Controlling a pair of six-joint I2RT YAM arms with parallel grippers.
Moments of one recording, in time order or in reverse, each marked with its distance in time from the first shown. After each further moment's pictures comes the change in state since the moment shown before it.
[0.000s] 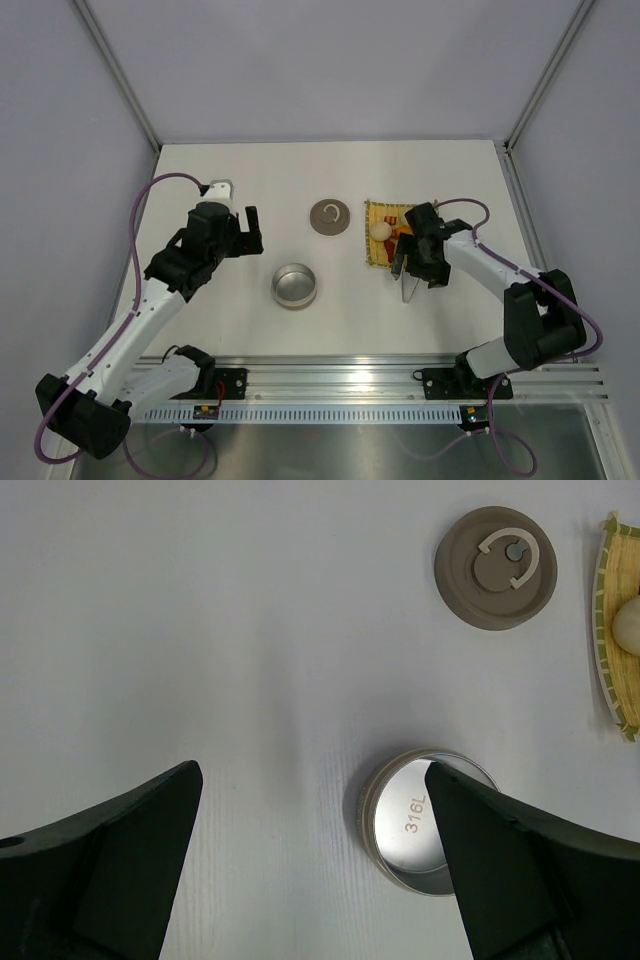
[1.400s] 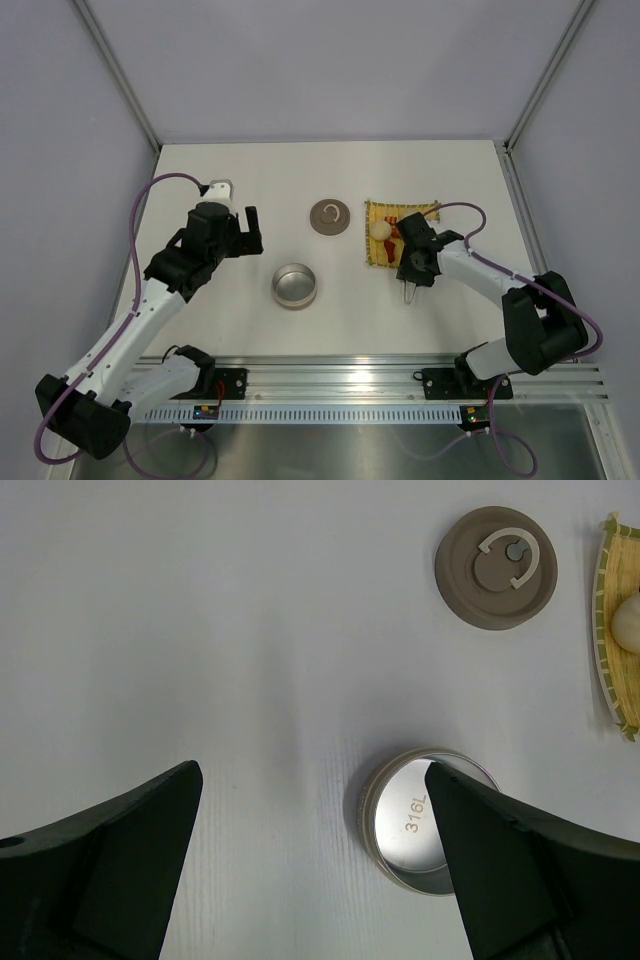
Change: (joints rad) left arm 0.000 -0.001 0.000 -0.002 -0.001 0.001; right arm 0.095 -0.005 -0.084 0.150 0.144 0.098
